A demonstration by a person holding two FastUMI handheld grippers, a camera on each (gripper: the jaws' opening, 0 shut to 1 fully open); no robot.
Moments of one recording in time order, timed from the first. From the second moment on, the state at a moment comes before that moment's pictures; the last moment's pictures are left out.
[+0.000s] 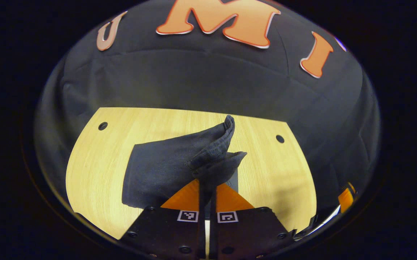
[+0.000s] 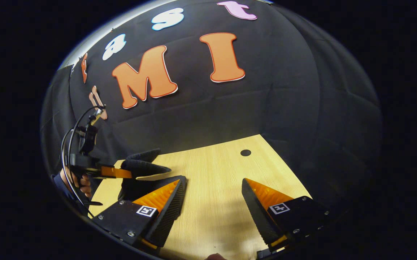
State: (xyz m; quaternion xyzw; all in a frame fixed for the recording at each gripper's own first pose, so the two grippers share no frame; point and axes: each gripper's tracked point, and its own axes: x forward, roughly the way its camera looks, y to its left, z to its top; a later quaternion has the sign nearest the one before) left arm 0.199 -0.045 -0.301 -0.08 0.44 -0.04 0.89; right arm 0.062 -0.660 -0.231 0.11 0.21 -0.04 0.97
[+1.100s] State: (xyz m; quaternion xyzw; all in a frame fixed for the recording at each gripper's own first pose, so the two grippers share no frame) left arm 0.134 0.013 -0.206 -0.06 0.27 -0.04 0.96; right arm 0.100 -0.538 -0.186 0.03 0.16 0.04 0.99
